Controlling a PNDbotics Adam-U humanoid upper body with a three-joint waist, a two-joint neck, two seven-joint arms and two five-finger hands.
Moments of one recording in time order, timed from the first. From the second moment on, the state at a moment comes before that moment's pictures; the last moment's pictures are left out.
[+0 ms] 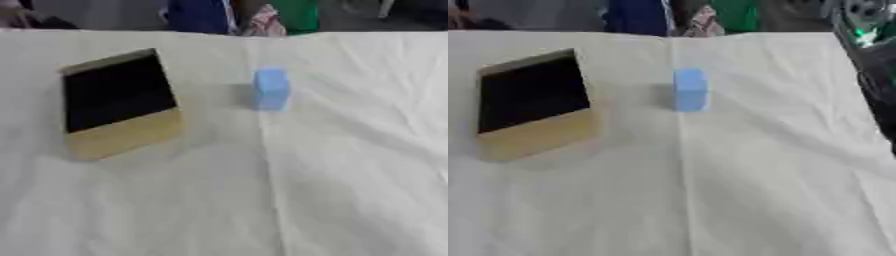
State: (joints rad) left arm -0.36 0.62 0.14 -1.98 -0.11 0.09 0.51; right arm -0.93 -0.72 0.22 -1.76 0.55 0.16 0.29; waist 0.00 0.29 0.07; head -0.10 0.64
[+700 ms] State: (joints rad) left arm -0.36 0.62 0.13 -1.98 -0.10 0.08 0.51; right arm -0.97 -0.71 0.26 -1.76 0.57 0.12 0.44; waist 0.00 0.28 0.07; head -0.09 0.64
